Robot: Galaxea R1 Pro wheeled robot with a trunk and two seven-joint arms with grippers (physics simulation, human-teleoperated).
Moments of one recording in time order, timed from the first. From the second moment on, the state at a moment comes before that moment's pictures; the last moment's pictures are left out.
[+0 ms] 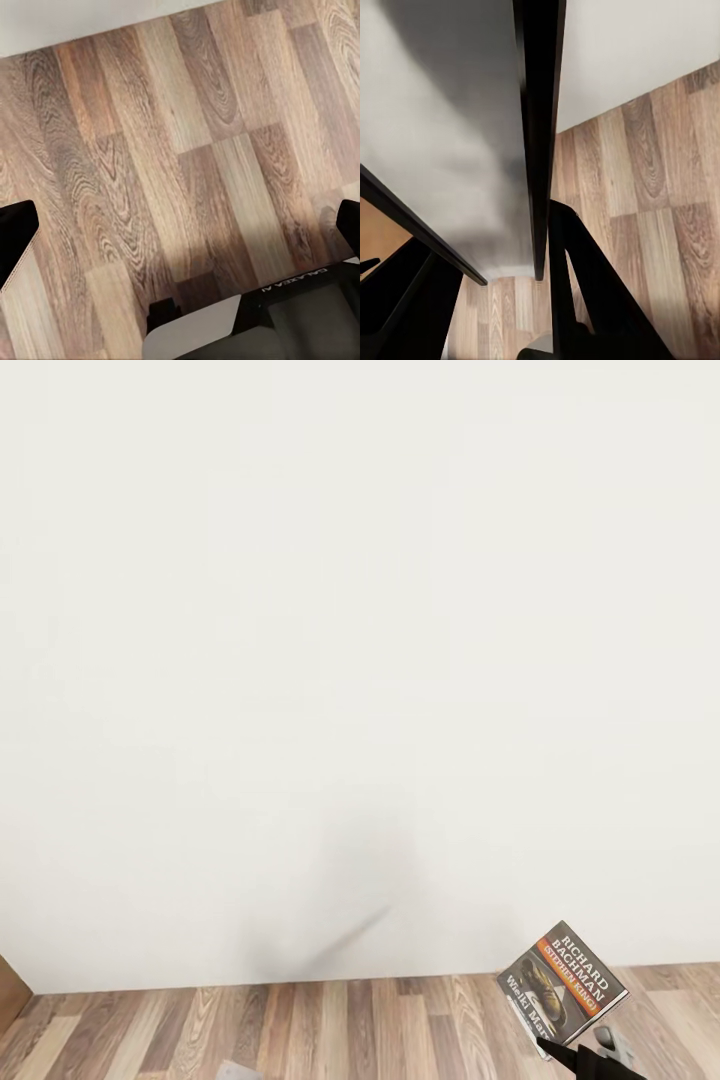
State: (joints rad) left arm -0.40 0.02 0.16 -0.11 -0.35 -0.12 -0.23; right arm -0.44 -0.40 0.15 -0.08 -0.64 0.14 1.04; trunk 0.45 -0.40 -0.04
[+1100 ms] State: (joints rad) left arm -0.40 0.02 0.16 -0.11 -0.35 -0.12 -0.23; right arm -0.44 -0.40 0.14 -0.08 -0.65 0.14 1.04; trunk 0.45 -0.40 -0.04
